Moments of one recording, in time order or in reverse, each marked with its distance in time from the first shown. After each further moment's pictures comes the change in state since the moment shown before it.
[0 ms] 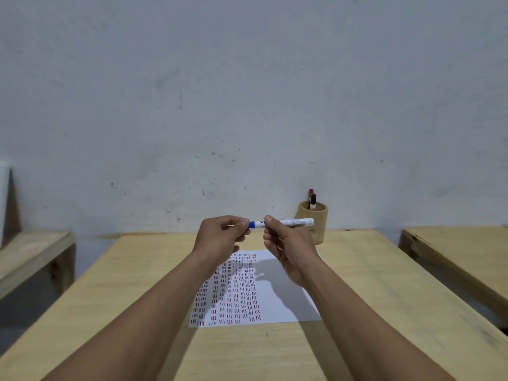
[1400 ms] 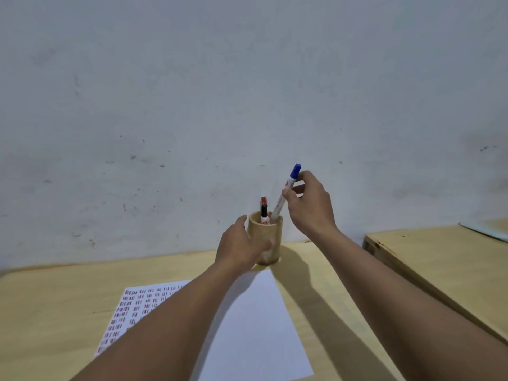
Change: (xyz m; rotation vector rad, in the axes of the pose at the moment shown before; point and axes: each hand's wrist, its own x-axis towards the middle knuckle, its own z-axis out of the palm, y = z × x) left_hand 0.101 -0.026 0.171 0.452 -0.115 0.110; right_hand 0.096 -0.111 -0.104 -1.035 0.396 -0.548
